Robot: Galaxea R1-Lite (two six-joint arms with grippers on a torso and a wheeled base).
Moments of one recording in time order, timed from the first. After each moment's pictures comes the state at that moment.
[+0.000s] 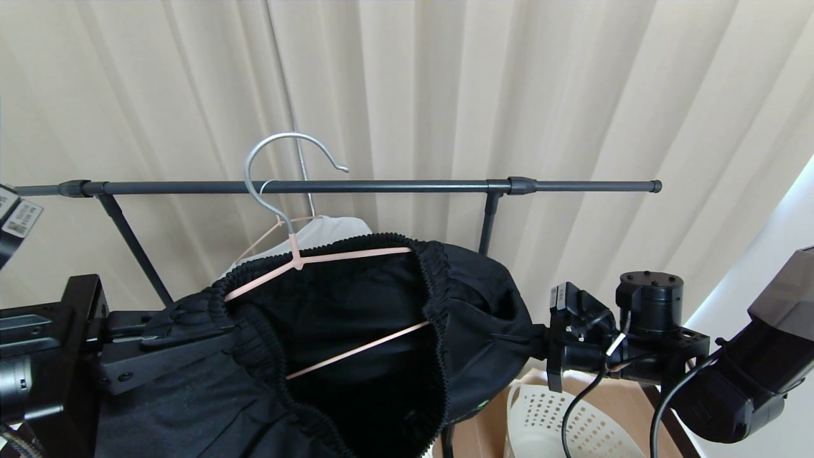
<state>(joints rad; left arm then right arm) -0.21 1.08 -0.64 -0.14 -0.77 0.30 0.28 2.05 -0.53 -1.11 0.76 -0.42</state>
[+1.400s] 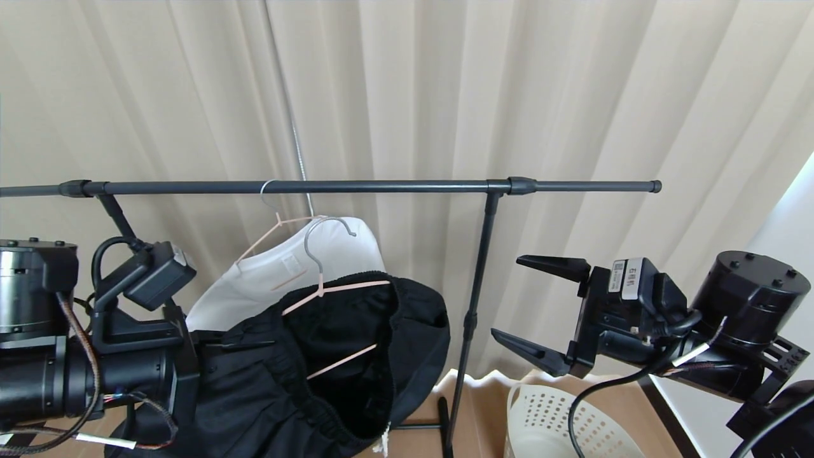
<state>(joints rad) -0.18 1.37 -0.56 -0.24 -0.63 0.30 0.40 1.77 -0.40 -1.31 0.62 -0.40</state>
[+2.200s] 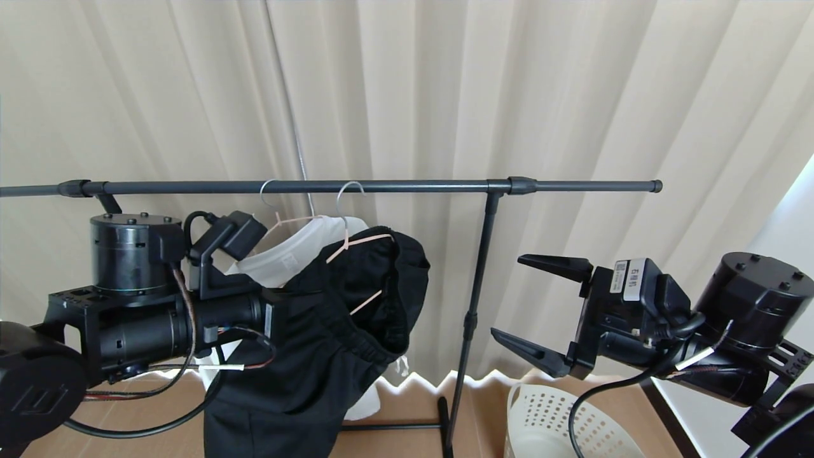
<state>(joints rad) -0.31 1.62 -0.65 -0.56 -0.39 0.03 0.42 1.76 -0.39 -1.31 0.59 -0.40</state>
